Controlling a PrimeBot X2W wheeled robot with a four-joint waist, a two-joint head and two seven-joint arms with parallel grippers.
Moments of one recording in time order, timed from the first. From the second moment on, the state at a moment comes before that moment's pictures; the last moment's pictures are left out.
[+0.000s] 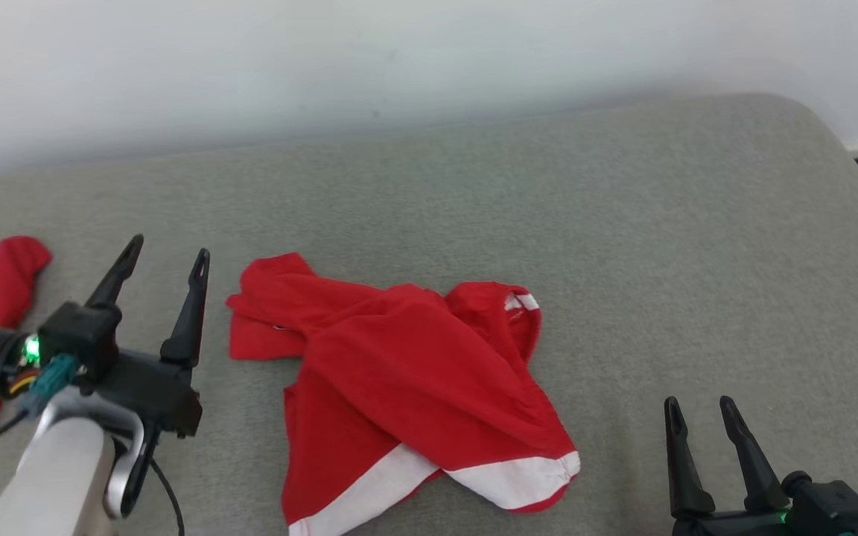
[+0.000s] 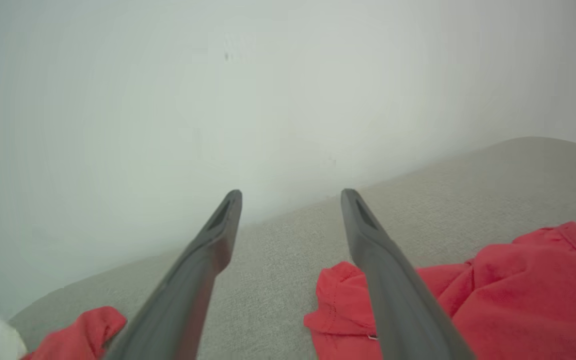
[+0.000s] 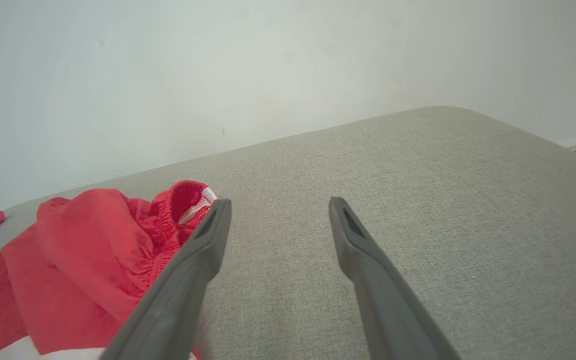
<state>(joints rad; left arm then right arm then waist) -0.53 0.43 -0.39 0.43 -0.42 -0.07 -0.26 0.04 -0.06 0.05 0.12 0.27 0.13 -0.26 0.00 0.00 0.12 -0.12</state>
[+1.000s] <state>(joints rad) 0.04 0.24 -0.05 0.01 -0.31 0.03 -0.26 0.13 -0.10 0.07 0.12 0.26 0.13 -0.26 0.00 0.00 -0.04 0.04</state>
